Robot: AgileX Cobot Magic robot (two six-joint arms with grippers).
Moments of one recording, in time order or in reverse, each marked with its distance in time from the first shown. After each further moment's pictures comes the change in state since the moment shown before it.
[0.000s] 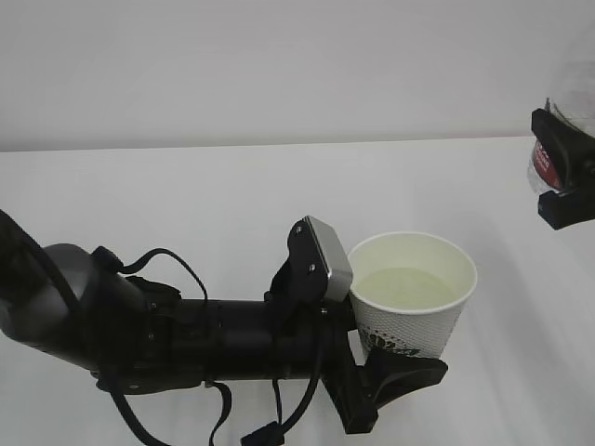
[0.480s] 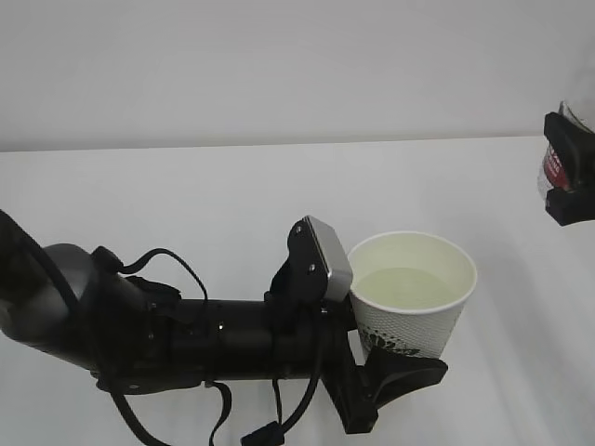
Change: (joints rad) left arm 0.000 0.000 0.000 0.000 0.000 0.000; right arm 0.000 0.000 0.000 0.086 0.032 0.002
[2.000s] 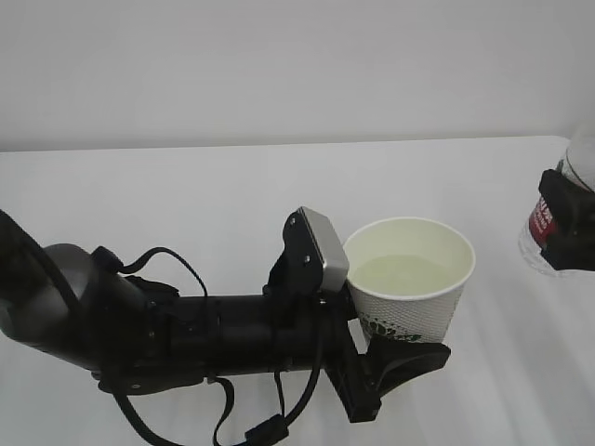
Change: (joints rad) left arm 0.000 0.000 0.000 -0.047 -0.045 0.031; right arm 0.000 0.113 0.123 0.019 -0.141 0.258
